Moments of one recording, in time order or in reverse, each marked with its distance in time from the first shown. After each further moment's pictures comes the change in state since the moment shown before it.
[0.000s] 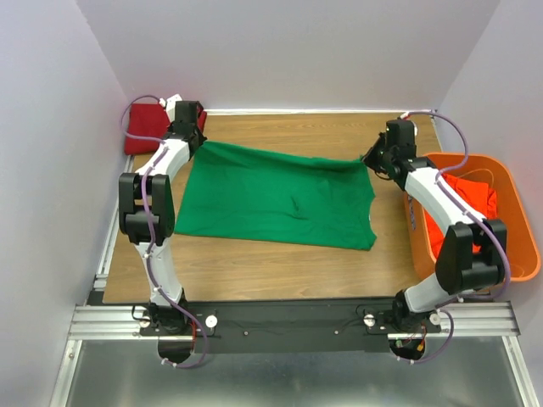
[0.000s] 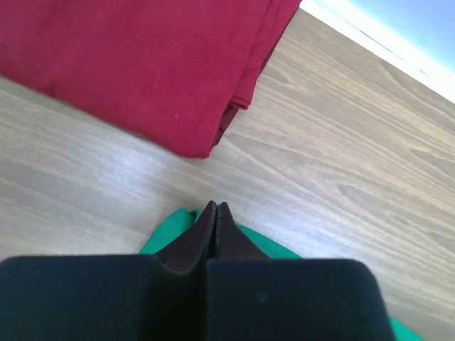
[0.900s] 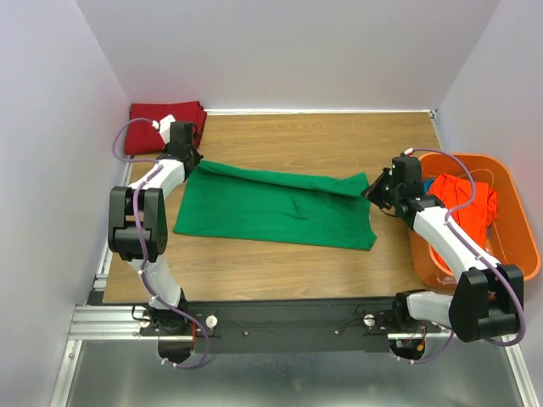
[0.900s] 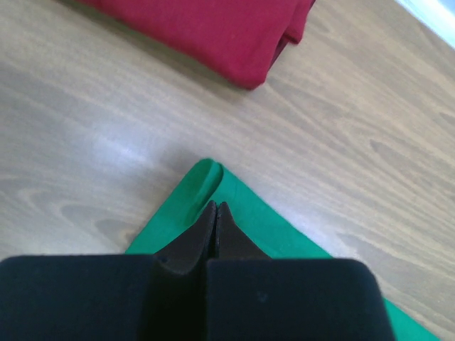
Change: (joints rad) left arm 0.014 -0.187 -0.327 0.125 0.011 -0.069; right arm 0.000 -0.322 -0.388 0.005 -0.085 0.046
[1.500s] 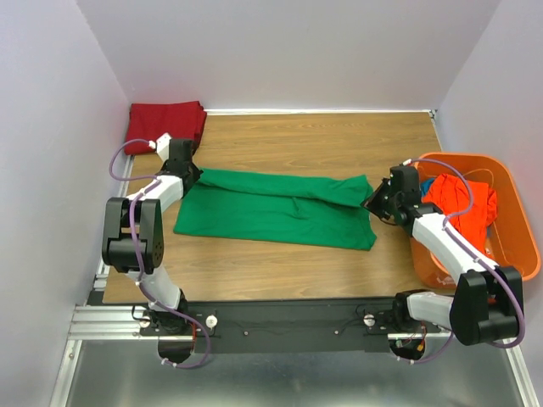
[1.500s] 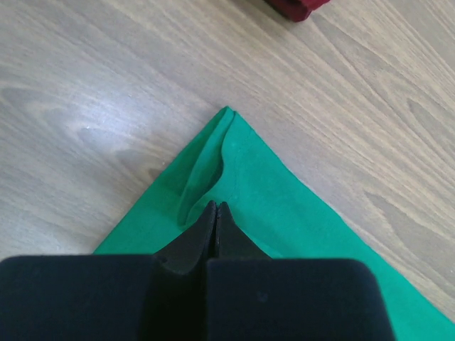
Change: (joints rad) left arm 0.000 -0.111 -0.224 0.060 0.015 -0.110; right arm 0.000 -0.027 -0.091 0.001 -0.003 0.032
